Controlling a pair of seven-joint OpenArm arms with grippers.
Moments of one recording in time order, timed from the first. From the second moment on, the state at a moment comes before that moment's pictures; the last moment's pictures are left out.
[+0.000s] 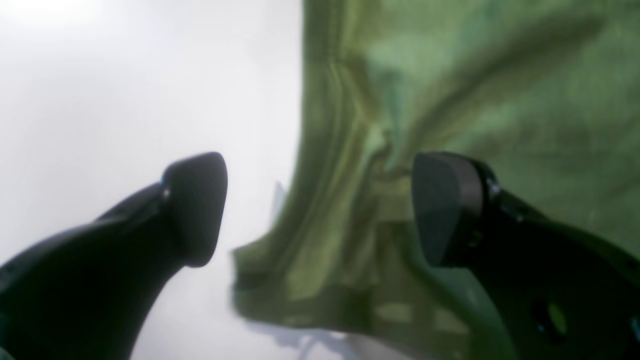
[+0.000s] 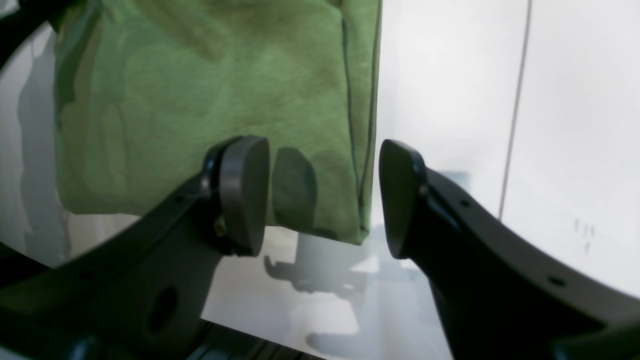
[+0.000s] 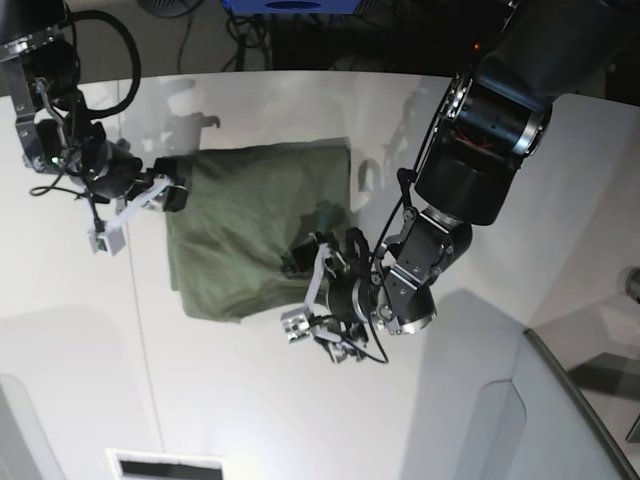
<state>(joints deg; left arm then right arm) -28.7 -4.1 24.1 47.7 21.8 -41.9 11.5 -9.4 21.7 -9.8 88.4 42.9 -2.8 -42.8</state>
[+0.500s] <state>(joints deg) -13.9 -5.3 24.0 84.7 21.3 -42.0 33.3 -9.0 21.7 -9.6 91.5 42.9 -2.7 -42.7</state>
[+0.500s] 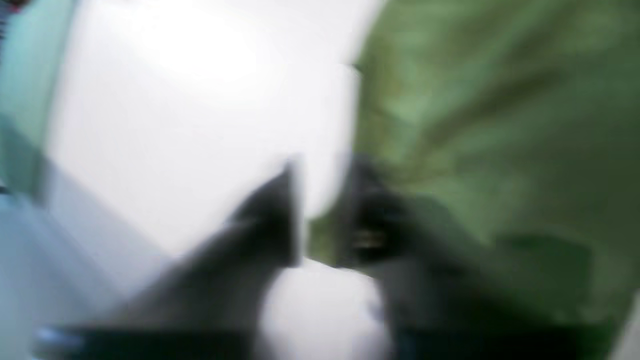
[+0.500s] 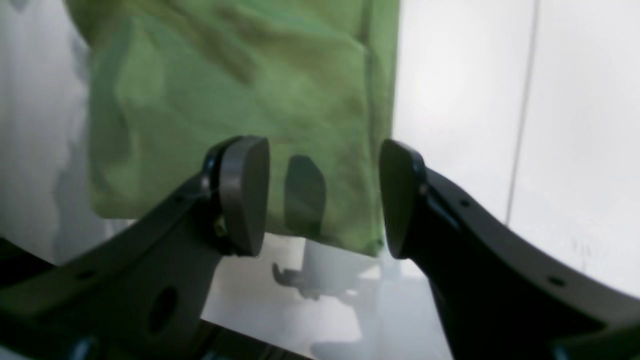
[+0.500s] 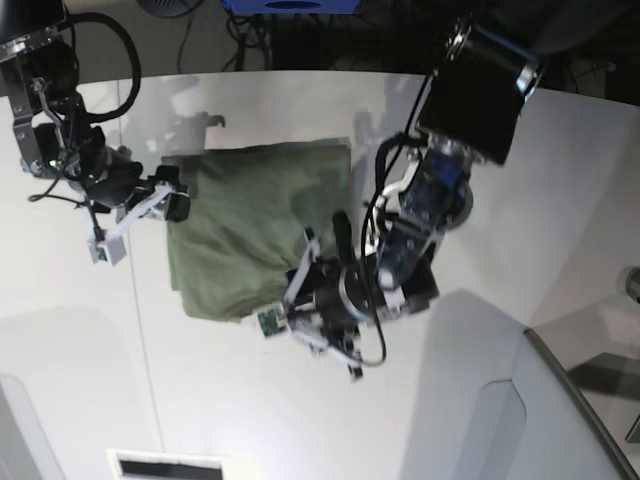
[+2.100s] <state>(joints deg) 33.6 -15.2 -16.0 105.5 21.3 -39.9 24.7 -36.5 32.2 -8.1 111.1 43.4 -8.8 -43.0</state>
